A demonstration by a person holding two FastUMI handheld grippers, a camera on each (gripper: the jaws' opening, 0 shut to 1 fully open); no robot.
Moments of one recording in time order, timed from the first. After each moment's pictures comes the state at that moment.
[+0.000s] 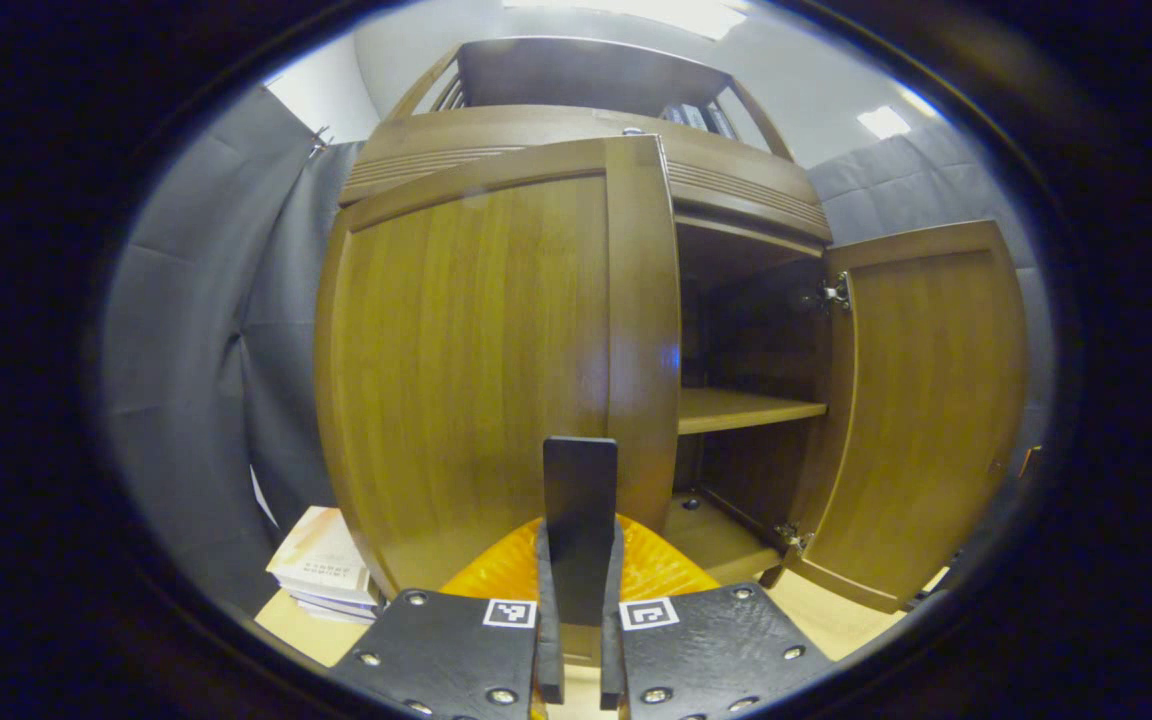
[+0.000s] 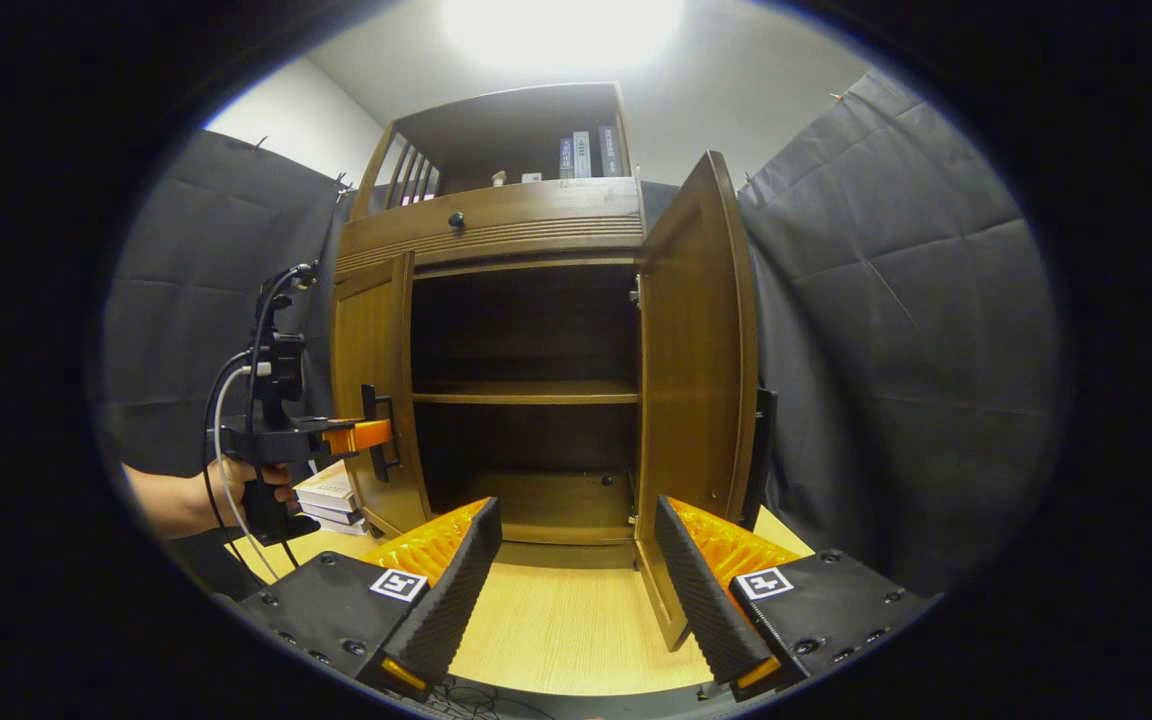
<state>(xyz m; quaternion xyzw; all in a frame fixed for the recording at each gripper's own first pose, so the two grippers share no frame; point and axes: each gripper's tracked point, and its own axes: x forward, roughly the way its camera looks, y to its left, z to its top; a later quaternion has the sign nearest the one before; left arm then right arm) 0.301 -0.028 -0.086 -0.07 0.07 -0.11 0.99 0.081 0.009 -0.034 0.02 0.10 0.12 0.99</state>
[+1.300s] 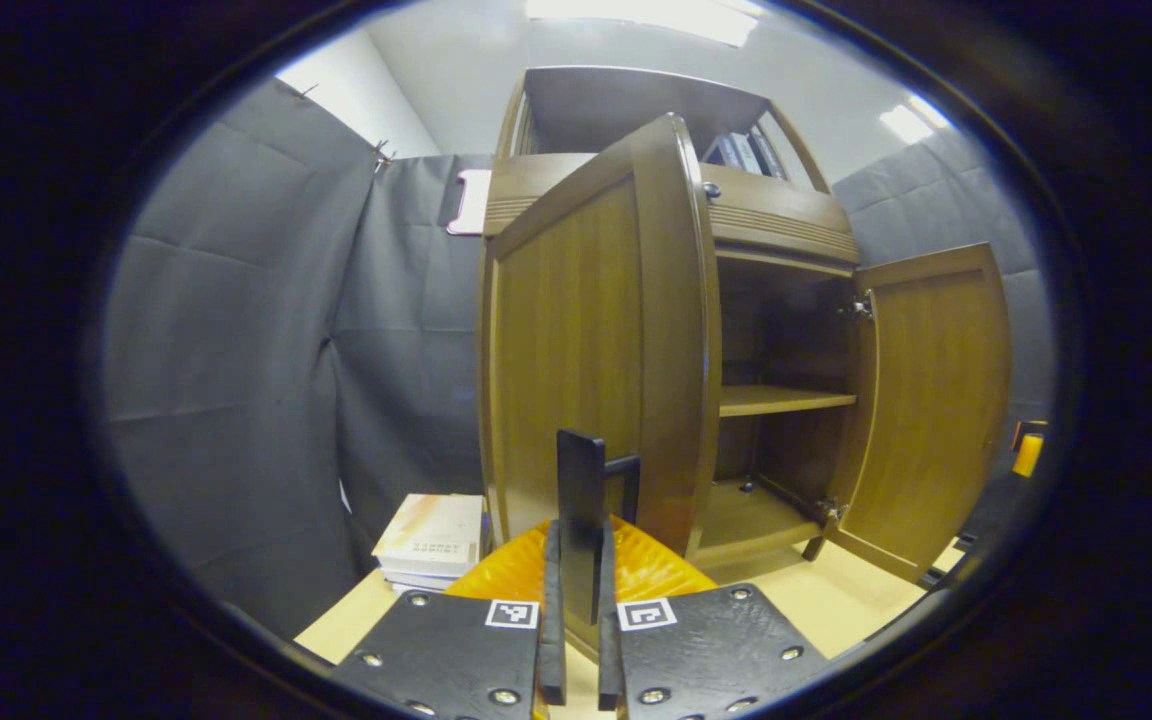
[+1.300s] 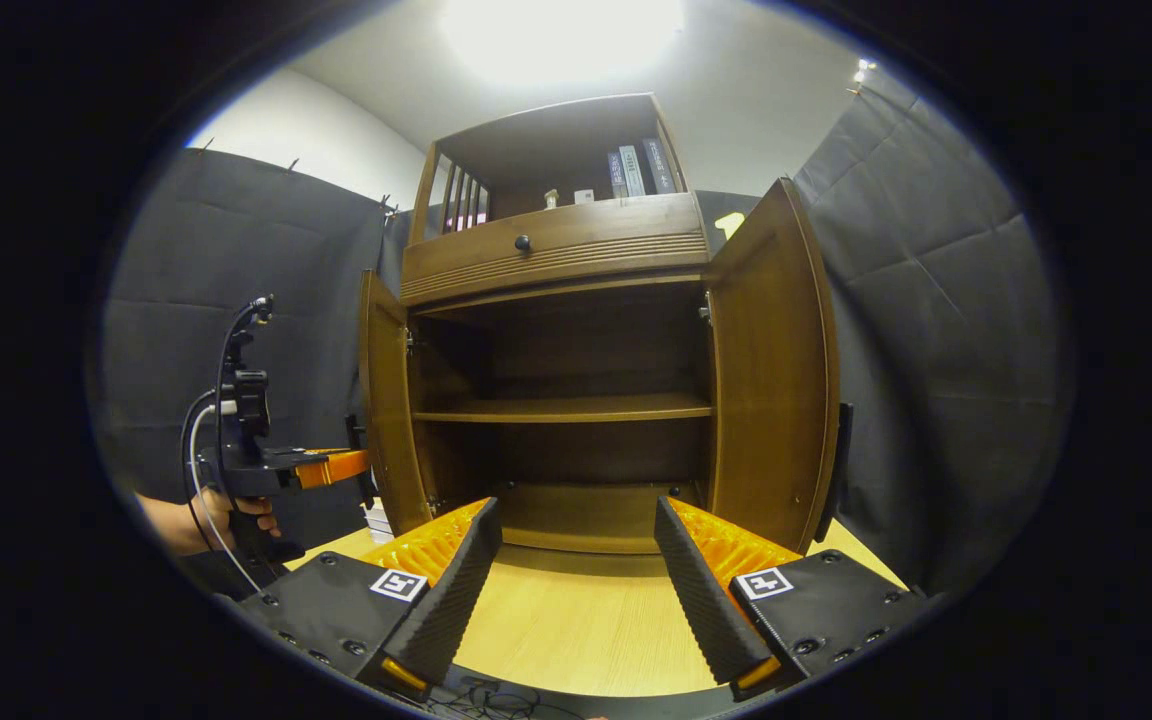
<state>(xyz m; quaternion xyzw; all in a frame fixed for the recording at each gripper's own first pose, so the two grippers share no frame) 0.203 0.082 -0.089 -0.06 0.07 -0.02 1.00 0.058 0.060 -0.013 0.05 0.08 0.20 0.98</state>
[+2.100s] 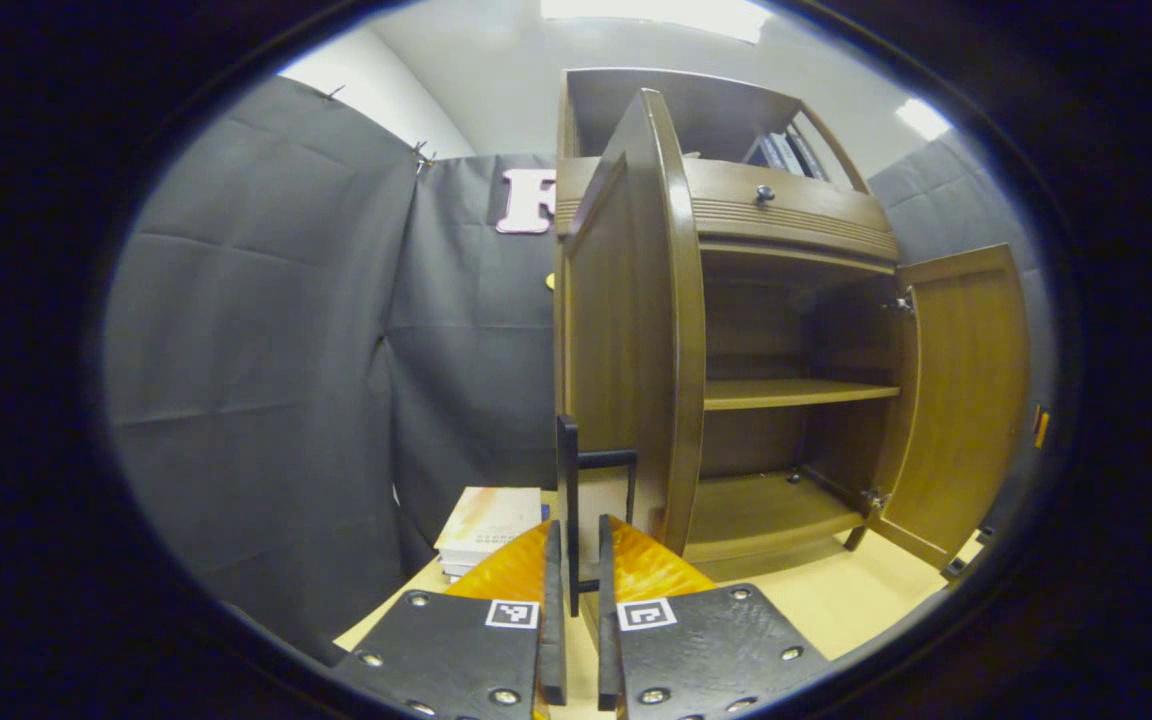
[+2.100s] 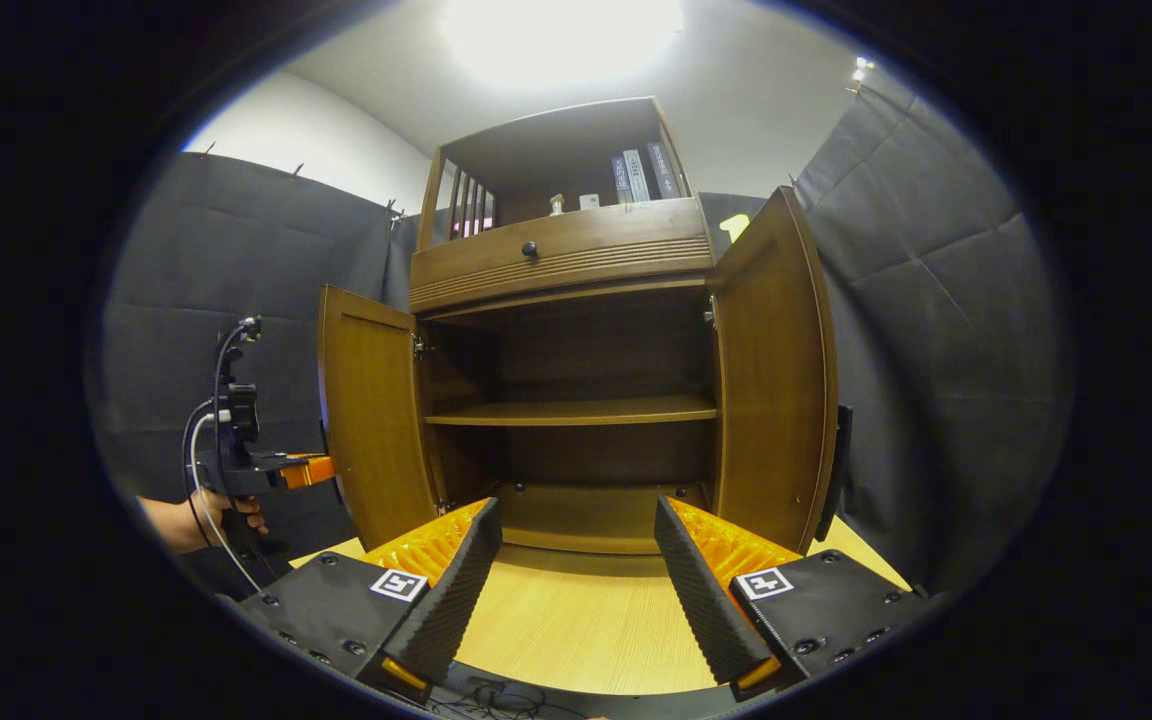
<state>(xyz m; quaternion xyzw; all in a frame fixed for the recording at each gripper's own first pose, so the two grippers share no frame) 0.174 0.145 -0.099 -0.06 0.08 0.04 0.99 0.049 0.059 -0.008 0.05 0.08 0.20 0.97</state>
